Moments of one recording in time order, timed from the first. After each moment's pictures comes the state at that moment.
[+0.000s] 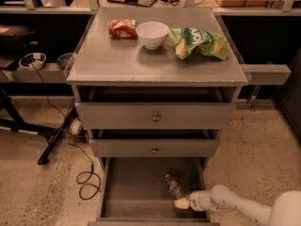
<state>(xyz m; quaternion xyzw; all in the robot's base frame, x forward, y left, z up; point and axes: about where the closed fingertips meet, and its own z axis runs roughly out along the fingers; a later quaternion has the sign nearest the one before) 0.510 -0.171 0.176 -0.17 0.93 0.28 0.20</state>
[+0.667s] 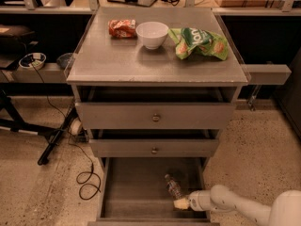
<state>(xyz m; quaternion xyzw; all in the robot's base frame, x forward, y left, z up) 0.510 -0.170 0.176 -0.17 0.93 0.28 0.20</state>
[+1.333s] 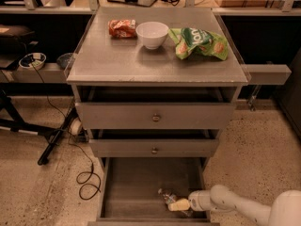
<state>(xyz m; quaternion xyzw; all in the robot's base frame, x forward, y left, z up) 0.510 -0.170 0.176 -0.17 0.93 0.28 0.20</state>
